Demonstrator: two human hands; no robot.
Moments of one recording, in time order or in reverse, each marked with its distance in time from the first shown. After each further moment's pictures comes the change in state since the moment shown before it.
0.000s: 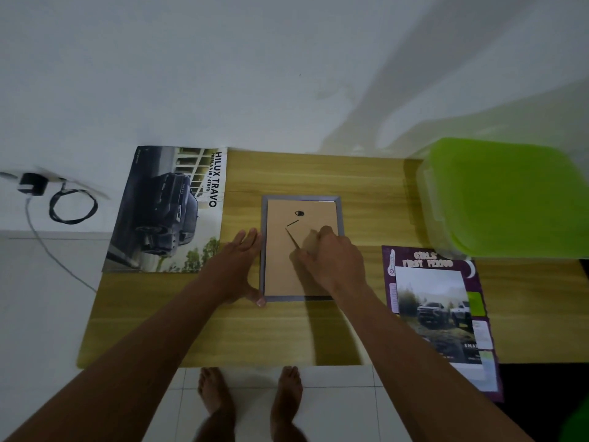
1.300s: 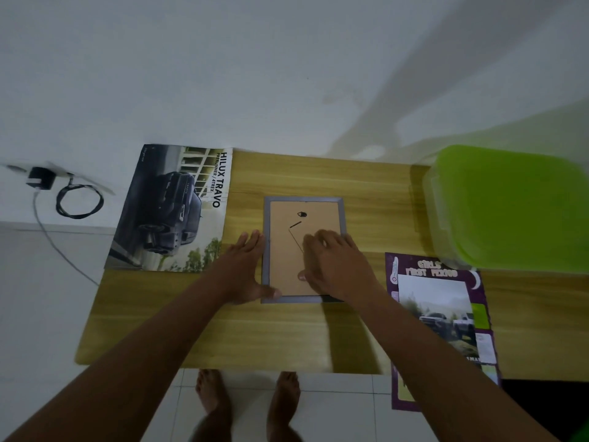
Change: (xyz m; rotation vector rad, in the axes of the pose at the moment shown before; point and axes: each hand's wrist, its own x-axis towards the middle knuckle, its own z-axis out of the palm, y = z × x) left_hand 0.000 0.010 -0.002 -0.068 0.014 -0.032; right_hand 0.021 0.037 0.018 -0.330 -0.079 -0.493
